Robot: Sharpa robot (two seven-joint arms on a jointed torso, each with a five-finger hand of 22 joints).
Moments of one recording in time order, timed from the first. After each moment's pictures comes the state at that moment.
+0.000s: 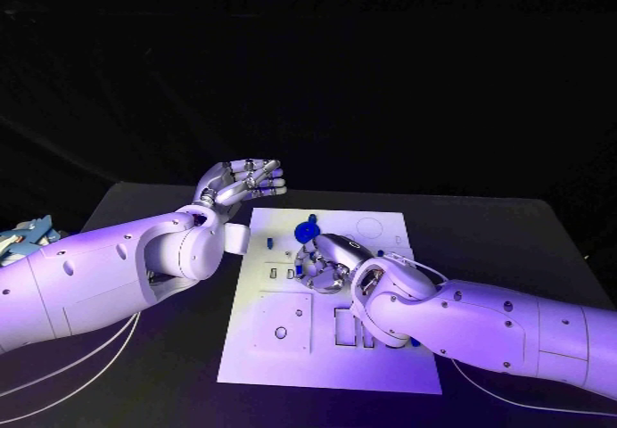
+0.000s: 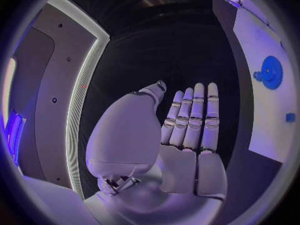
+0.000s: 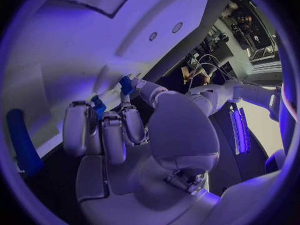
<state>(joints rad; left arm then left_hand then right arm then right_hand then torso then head) 1.18 -0.87 0.00 1.53 0.03 -0.40 0.50 1.43 -0.12 0.36 0.23 0.07 0.88 0.22 0.22 0.15 1.04 0.18 0.07 0.07 0.99 0.14 0.26 0.25 0.18 0.89 0.25 0.29 0.08 1.13 -0.51 -0.14 1.50 -1.35 -0.48 -0.25 1.23 -0.09 0.56 -0.01 0.17 0.94 0.14 0.24 0.53 1.40 0.06 1.38 1.31 1.47 -0.01 1.57 1.31 0.08 1.40 0.10 1.33 1.31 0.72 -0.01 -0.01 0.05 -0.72</state>
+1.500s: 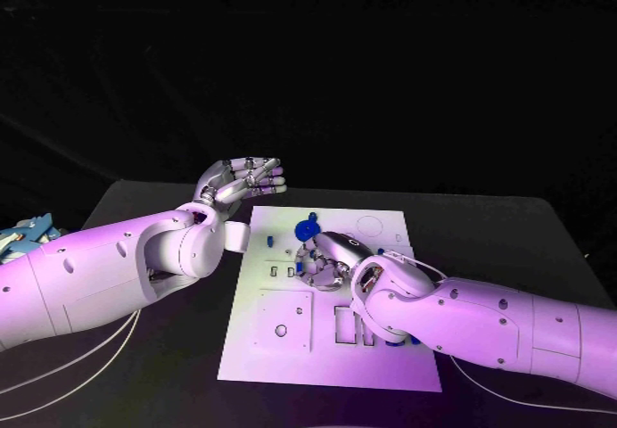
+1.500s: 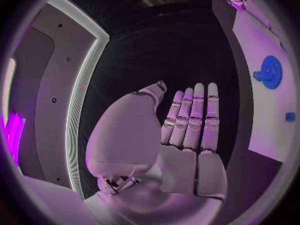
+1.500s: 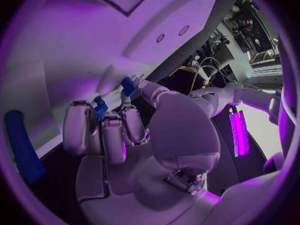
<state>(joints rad) 1.18 -0.87 0.00 1.53 0.03 -0.40 0.50 1.43 -0.12 0.37 0.23 0.07 0.88 0.22 0.22 0.15 1.04 0.18 0.07 0.07 0.99 0.14 0.26 0.25 0.18 0.89 0.25 0.28 0.08 1.12 -0.49 -0.14 1.46 -1.37 -0.48 -0.23 1.21 -0.11 0.55 0.00 0.17 0.92 0.14 0.24 0.55 1.40 0.06 1.37 1.31 1.47 -0.01 1.57 1.31 0.08 1.40 0.09 1.33 1.30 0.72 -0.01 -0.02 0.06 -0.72</state>
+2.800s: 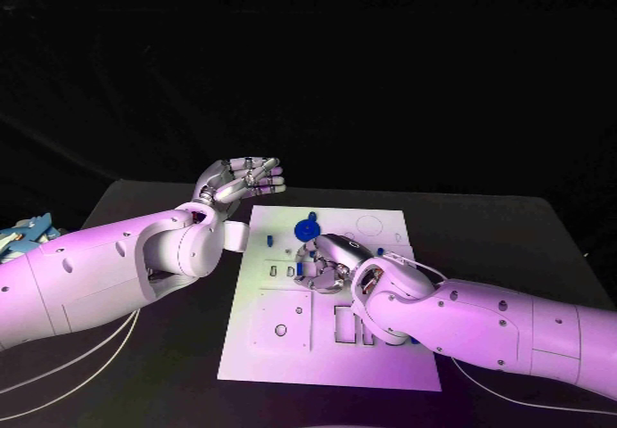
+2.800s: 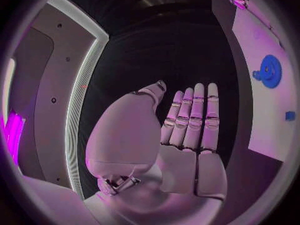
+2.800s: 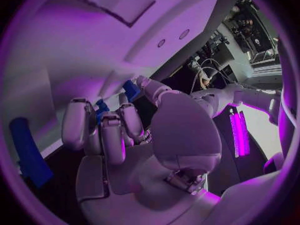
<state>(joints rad) 1.18 -0.87 0.00 1.53 0.03 -0.40 0.49 1.42 -0.13 0.37 0.23 0.07 0.88 0.22 0.22 0.15 1.04 0.18 0.07 0.07 0.99 0.14 0.25 0.25 0.18 0.89 0.25 0.28 0.08 1.11 -0.50 -0.14 1.47 -1.37 -0.48 -0.23 1.18 -0.18 0.49 0.04 0.14 0.82 0.17 0.17 0.53 1.35 0.09 1.33 1.30 1.46 0.01 1.57 1.31 0.08 1.38 0.11 1.29 1.27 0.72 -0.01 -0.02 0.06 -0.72</state>
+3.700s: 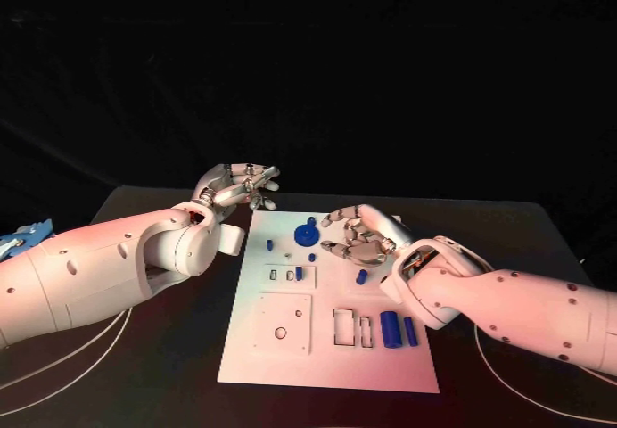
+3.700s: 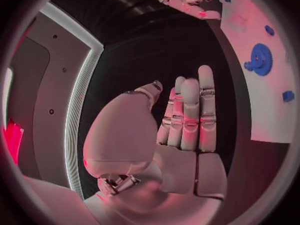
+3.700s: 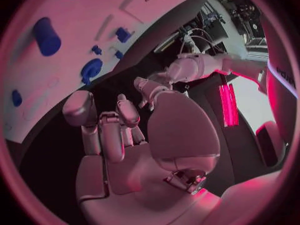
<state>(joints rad) 1.18 -0.86 0.00 1.46 -0.14 -0.35 0.36 1.34 -0.16 0.37 0.25 0.07 0.93 0.15 0.31 0.24 1.29 0.06 0.33 0.28 1.40 -0.01 1.18 1.01 0.18 1.20 0.09 0.73 0.32 1.18 -0.71 -0.13 1.57 -1.03 -0.62 0.09 1.23 -0.16 0.46 0.08 0.24 0.80 0.18 0.16 0.51 1.25 0.10 1.24 1.20 1.47 0.02 1.51 1.31 0.11 1.29 0.12 1.12 1.13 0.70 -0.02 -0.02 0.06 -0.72</state>
